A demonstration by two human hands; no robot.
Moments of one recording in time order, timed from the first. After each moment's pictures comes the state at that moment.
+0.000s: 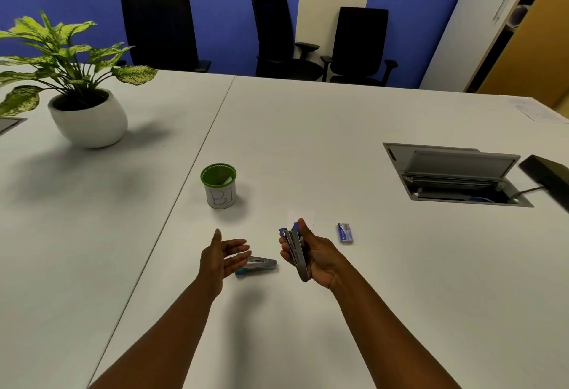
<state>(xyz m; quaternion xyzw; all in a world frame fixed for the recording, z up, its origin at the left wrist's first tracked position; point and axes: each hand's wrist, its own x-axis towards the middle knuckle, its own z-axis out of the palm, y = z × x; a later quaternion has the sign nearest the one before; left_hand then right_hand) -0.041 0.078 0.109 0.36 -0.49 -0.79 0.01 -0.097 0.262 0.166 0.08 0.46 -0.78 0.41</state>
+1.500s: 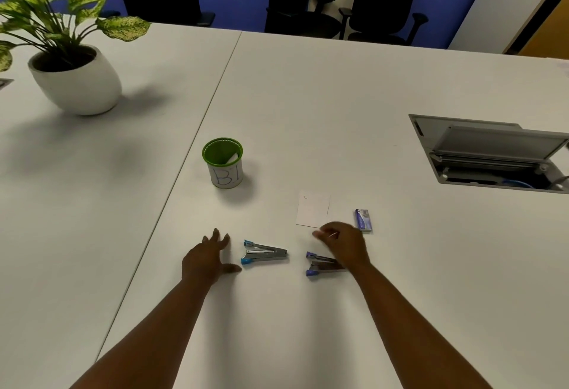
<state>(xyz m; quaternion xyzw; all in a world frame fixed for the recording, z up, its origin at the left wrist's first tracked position) -0.046 0.033 0.058 0.22 -0.94 -0.16 -0.21 -0.164 0.282 0.067 -0.06 0.91 -0.38 0.13</state>
